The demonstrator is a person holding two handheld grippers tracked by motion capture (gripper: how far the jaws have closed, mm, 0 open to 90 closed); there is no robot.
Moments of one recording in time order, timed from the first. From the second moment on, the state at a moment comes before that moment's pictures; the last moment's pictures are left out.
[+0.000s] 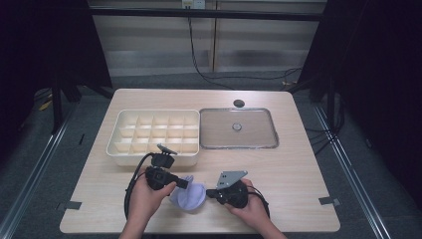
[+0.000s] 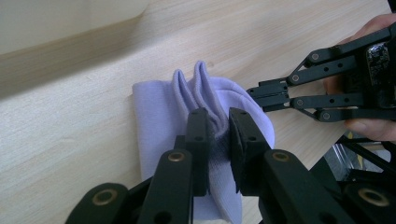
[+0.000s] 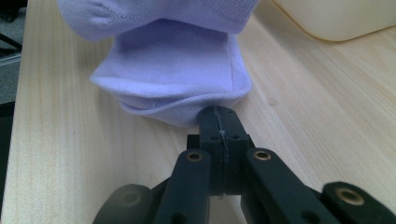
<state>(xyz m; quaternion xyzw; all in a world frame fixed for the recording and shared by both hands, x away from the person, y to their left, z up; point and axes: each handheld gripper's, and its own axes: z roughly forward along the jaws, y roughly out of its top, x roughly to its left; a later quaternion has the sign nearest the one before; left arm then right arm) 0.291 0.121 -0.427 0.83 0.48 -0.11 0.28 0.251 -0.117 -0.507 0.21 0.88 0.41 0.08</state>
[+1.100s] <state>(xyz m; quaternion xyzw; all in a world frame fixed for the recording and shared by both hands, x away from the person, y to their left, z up) 0.293 0.106 -0.435 0.83 0.47 -0.10 0.27 0.251 -0.118 -0.507 0.21 0.88 0.41 0.08</state>
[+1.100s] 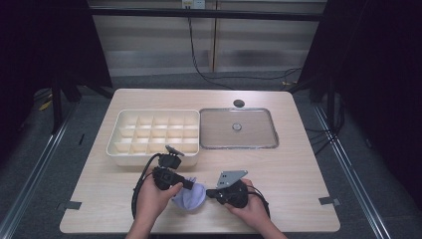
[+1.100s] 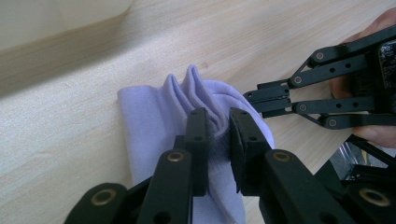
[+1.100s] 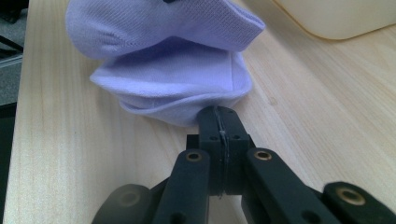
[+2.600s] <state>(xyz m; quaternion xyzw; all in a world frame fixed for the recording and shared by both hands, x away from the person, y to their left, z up) 0.286 0.088 -0.446 0.84 0.46 -0.11 0.25 0.251 -0.117 -0.507 0.22 0.88 0.41 0.08</state>
